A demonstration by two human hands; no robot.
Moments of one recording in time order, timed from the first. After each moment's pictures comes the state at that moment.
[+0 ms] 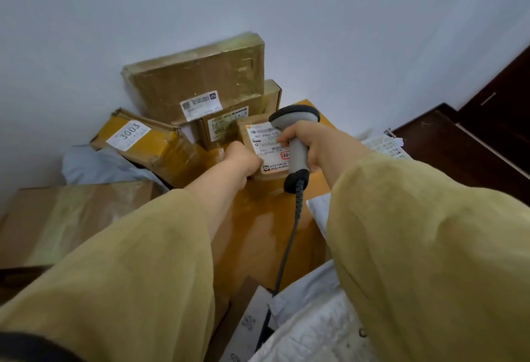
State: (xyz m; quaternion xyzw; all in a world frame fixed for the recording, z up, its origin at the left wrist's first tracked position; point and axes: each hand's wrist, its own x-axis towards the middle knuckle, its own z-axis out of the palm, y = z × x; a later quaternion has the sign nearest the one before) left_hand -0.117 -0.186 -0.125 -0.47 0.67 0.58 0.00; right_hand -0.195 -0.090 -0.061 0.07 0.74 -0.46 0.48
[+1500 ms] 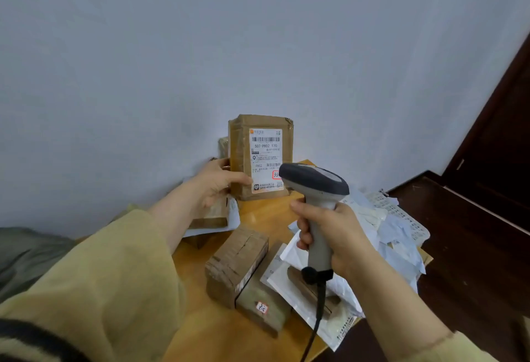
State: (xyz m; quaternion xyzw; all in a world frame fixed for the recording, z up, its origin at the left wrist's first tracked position) left_hand 0.178 -0.118 0.087 -0.27 0.66 0.69 -0.09; right_hand 0.156 0.106 0.092 -0.10 0.64 -0.70 0.30
